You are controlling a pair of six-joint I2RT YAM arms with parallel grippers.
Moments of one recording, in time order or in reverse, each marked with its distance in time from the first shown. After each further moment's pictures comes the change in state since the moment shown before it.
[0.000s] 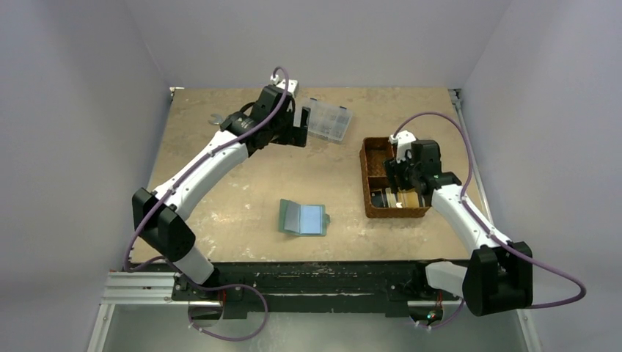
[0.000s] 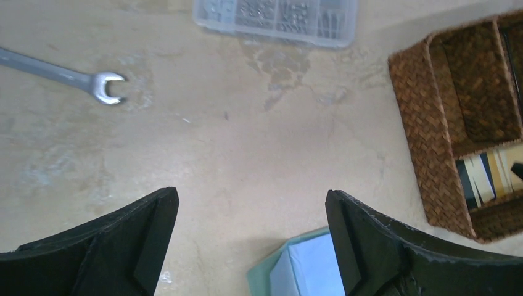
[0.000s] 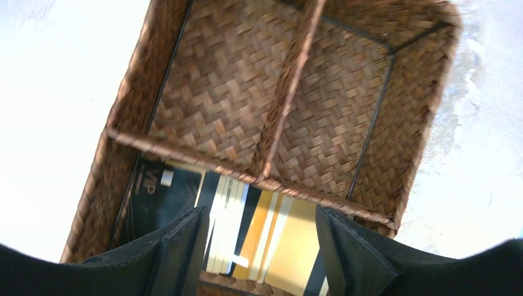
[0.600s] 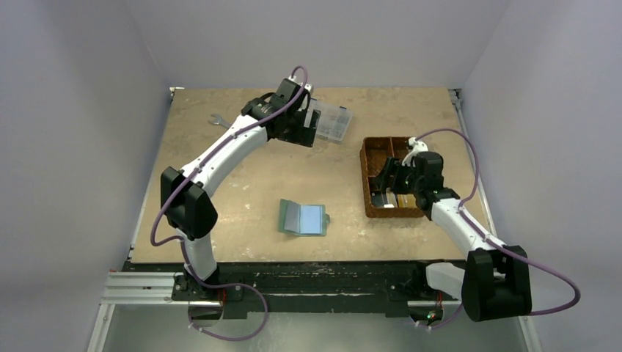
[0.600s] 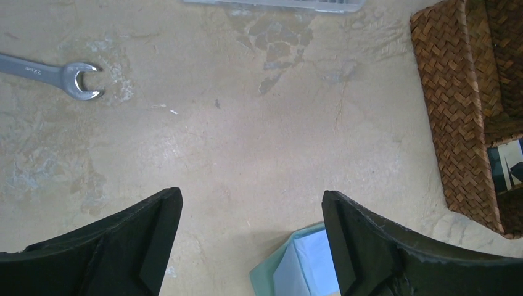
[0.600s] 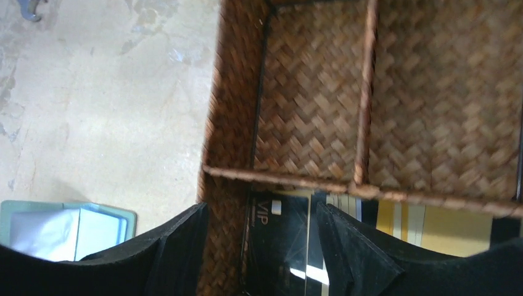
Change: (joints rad) left arm 0.000 0.233 0.272 -0.201 0.006 0.046; right arm -0.038 -0.028 -0.154 0.265 -0.259 0.457
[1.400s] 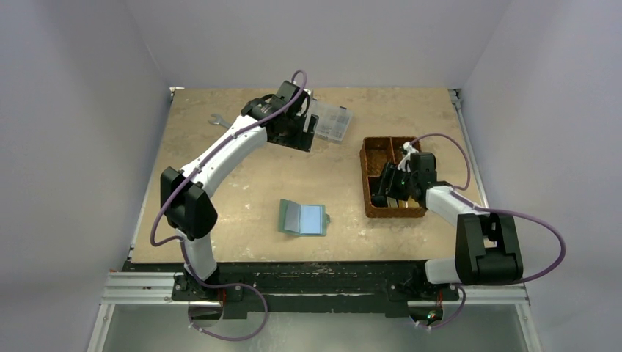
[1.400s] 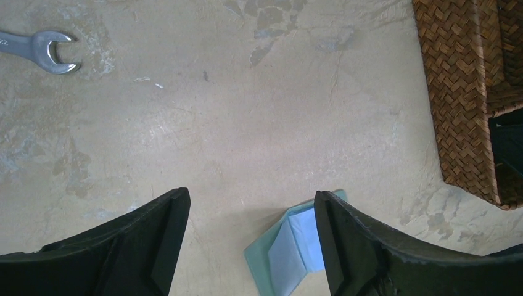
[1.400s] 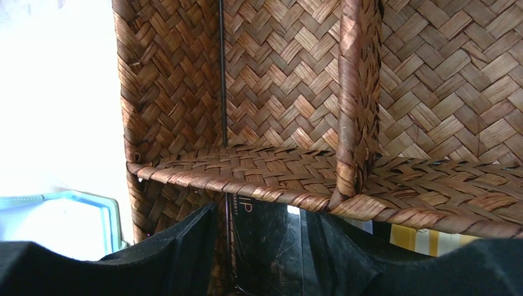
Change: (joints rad) left arm 0.000 -0.003 -0.003 -0.071 0.057 -0.018; right arm -0.043 0.205 -0.019 -0.004 -0.080 0.081
